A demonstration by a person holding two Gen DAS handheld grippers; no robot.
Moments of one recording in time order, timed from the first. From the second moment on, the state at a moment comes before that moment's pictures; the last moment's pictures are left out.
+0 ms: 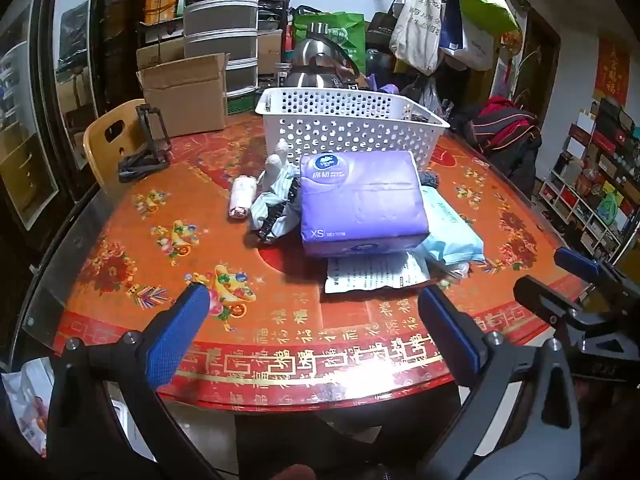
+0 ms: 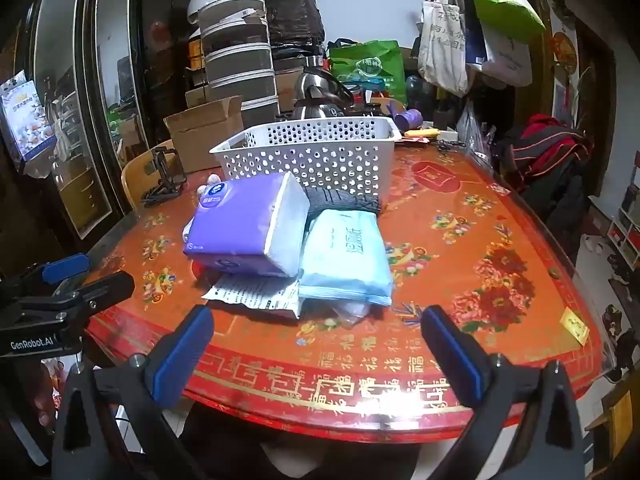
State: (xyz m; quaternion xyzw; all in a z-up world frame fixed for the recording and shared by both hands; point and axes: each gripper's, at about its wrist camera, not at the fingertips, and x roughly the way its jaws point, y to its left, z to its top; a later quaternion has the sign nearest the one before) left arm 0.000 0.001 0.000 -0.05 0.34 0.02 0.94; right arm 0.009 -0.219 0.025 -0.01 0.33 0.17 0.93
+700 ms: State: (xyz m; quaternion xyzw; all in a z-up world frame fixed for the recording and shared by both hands) left arm 0.001 -0.008 0.003 -0.05 0.33 0.01 0.94; right arm 0.007 -0.216 0.025 -0.02 0.34 0.17 0.93
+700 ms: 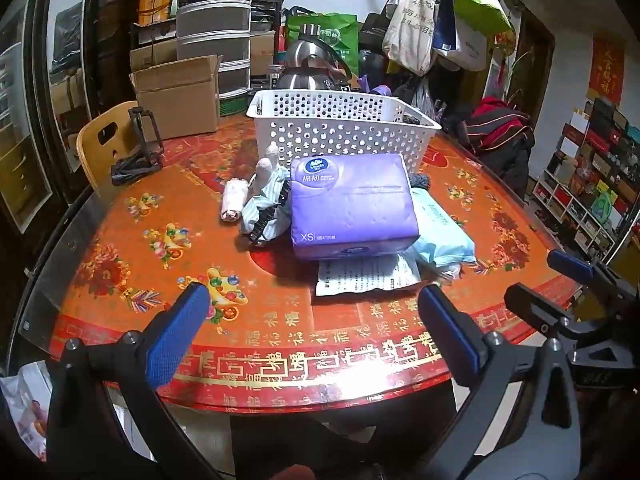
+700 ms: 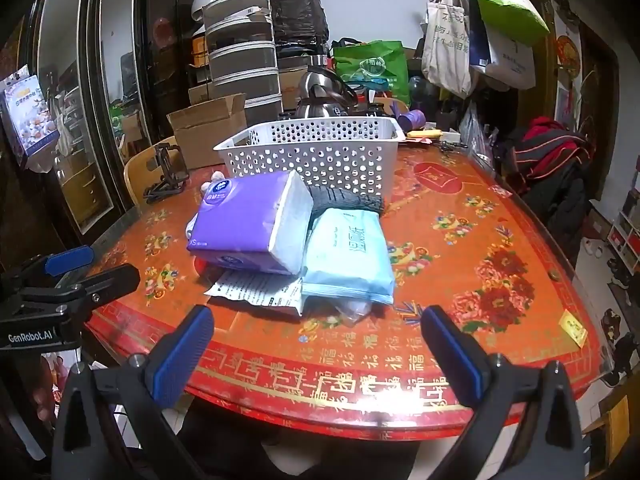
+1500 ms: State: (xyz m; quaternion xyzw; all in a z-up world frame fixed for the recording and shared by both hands) left arm -0.001 -0.005 0.011 -0.05 0.33 0.01 0.94; right arm 0.004 -0.221 0.030 -0.02 0.33 0.17 0.93
